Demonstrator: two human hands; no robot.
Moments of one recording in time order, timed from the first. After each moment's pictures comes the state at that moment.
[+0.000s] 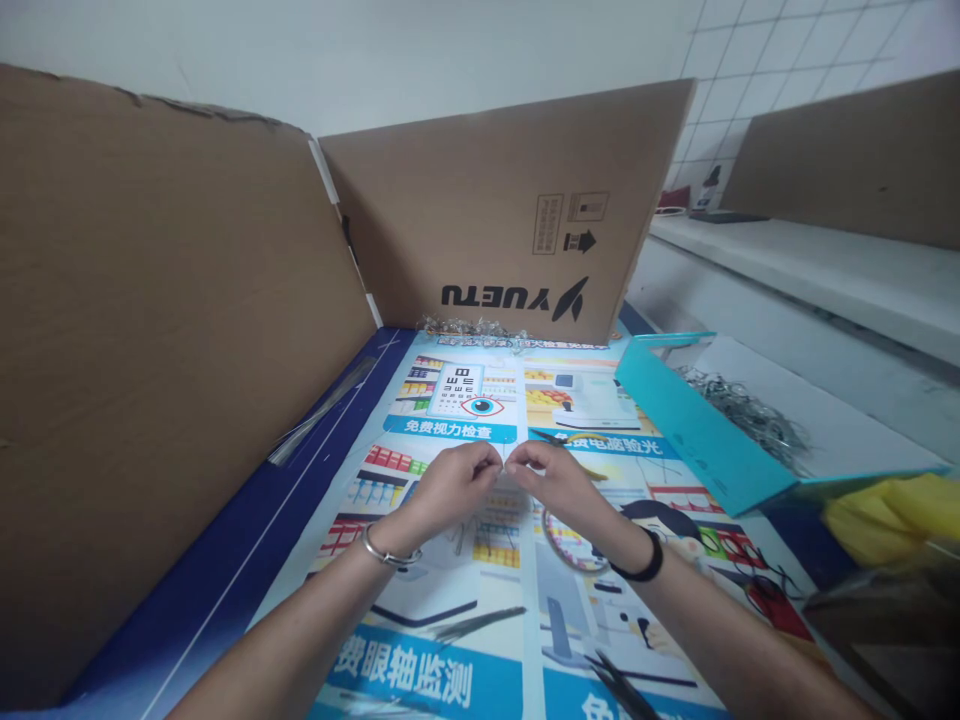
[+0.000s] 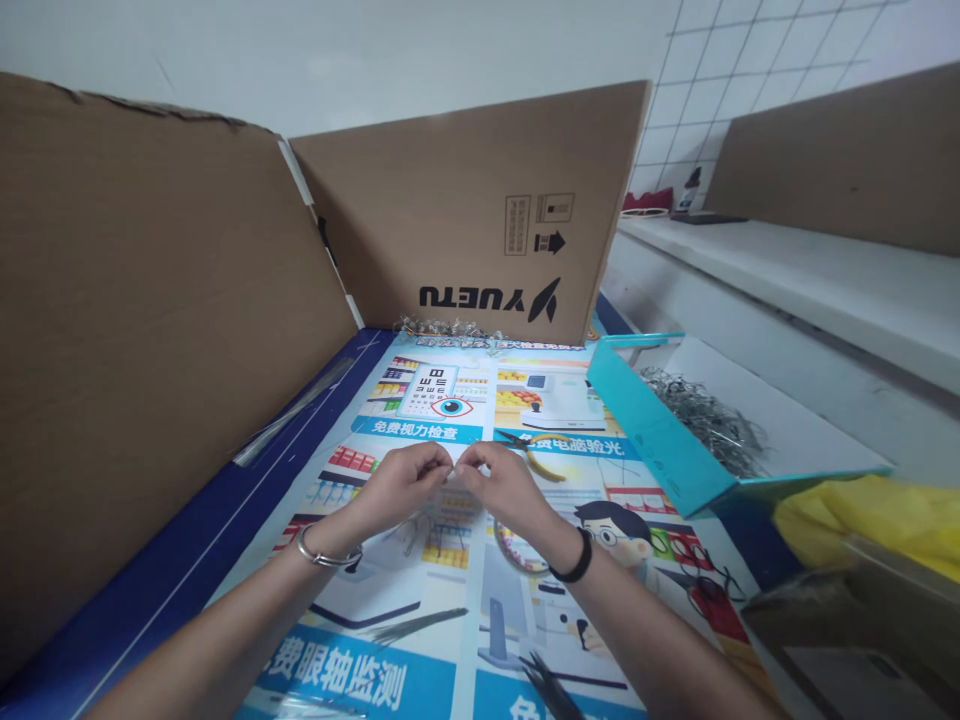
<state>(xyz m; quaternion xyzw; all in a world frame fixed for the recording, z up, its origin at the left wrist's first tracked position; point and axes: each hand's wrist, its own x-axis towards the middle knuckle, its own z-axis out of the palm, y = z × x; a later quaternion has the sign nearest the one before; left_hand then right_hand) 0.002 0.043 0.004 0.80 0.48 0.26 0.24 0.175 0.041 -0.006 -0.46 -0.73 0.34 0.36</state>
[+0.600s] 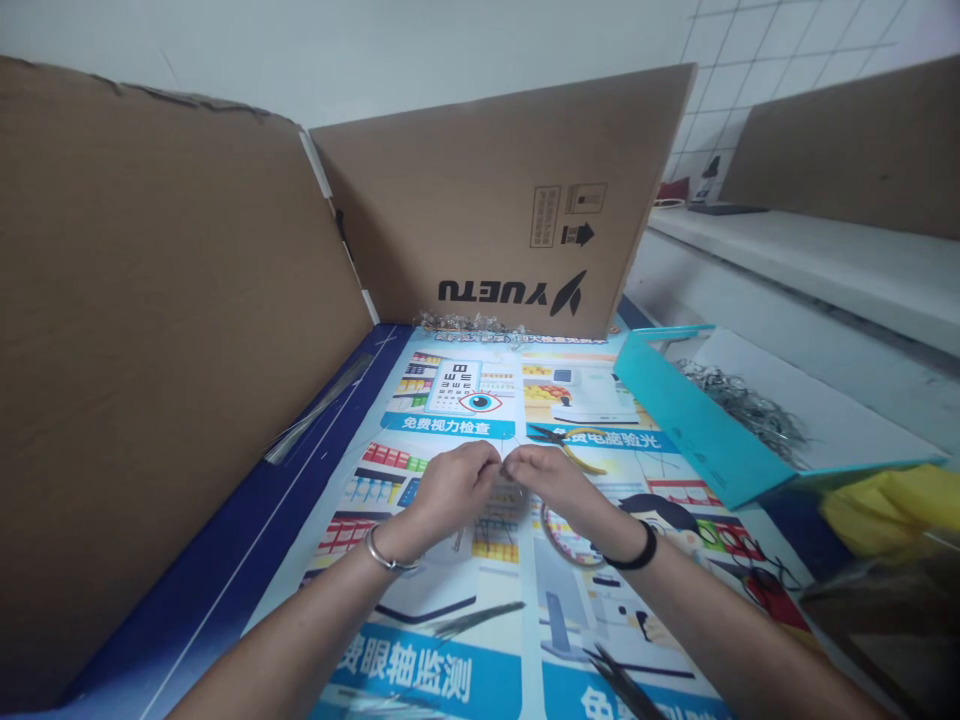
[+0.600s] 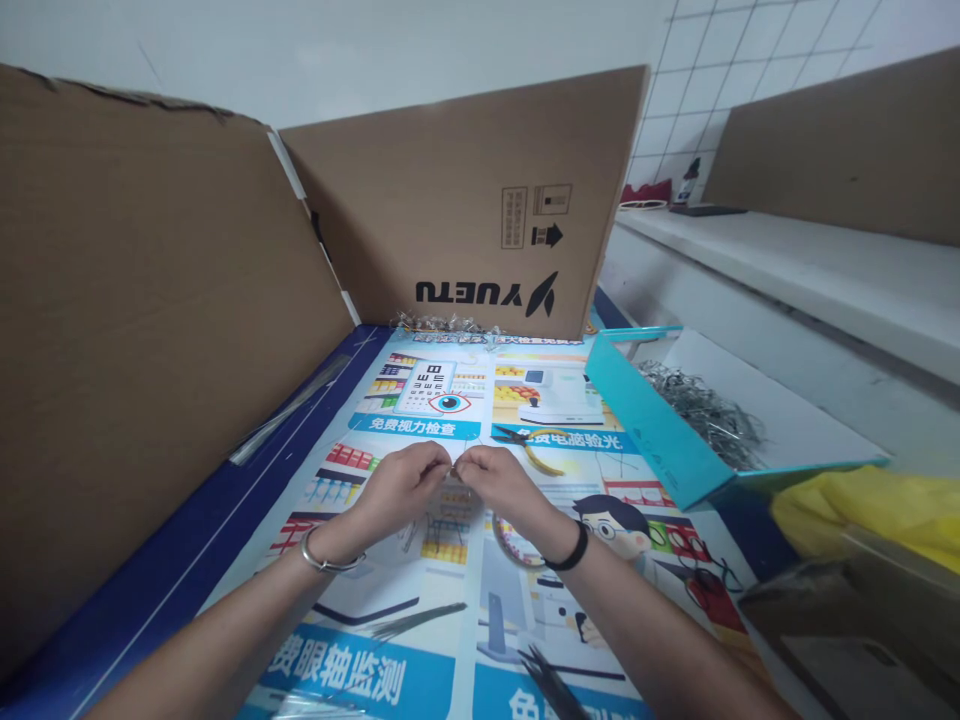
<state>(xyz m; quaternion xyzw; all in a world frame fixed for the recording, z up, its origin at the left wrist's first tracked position) 0.006 0.037 -0.002 0.82 0.50 0.22 0.16 0.173 0.042 -0.015 -0.45 -0.64 0.50 0.36</state>
